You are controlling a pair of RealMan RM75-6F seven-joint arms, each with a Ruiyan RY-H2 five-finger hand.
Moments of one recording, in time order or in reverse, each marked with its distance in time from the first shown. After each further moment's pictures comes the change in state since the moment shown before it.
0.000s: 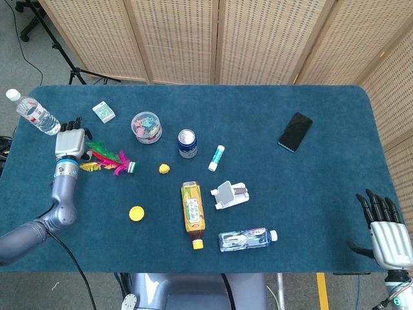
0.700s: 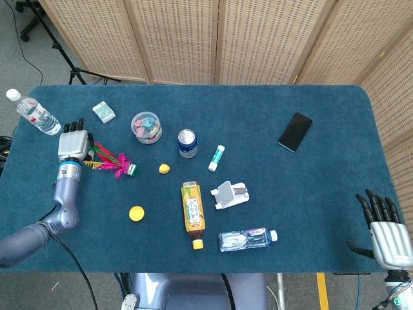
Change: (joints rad) left arm 0.012 -0.014 -0.006 -0.012 0.055 0.035 -0.025; right arm 0.001 0.001 -0.001 0.000 0.000 -0.001 0.002
